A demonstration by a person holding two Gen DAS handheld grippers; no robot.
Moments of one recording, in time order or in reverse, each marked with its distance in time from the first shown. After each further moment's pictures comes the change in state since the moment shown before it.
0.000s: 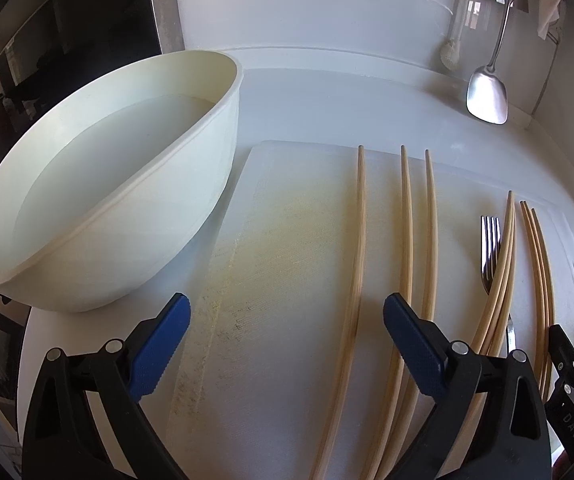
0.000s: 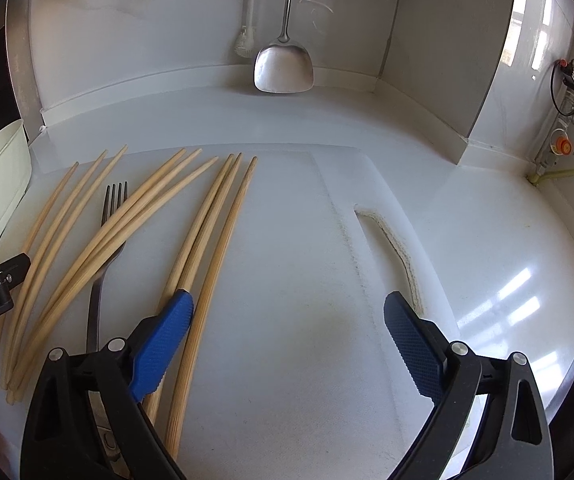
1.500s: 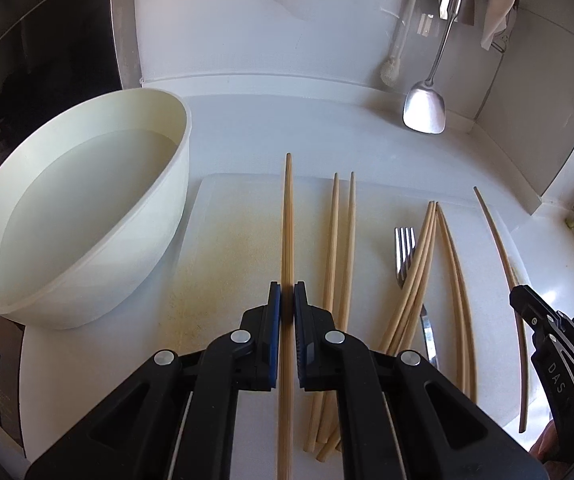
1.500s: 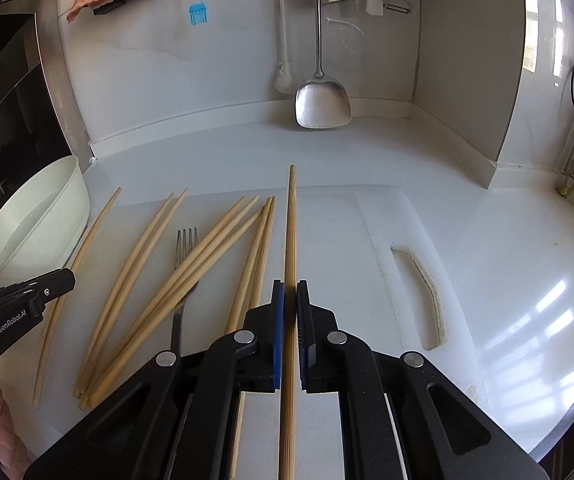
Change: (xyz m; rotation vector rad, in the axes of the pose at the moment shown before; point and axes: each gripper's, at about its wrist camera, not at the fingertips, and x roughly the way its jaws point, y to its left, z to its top) left arm -0.050 -0.009 0.013 0.062 -0.037 -0.166; right arm -0.040 -0.003 0.015 0.013 -0.082 0.184
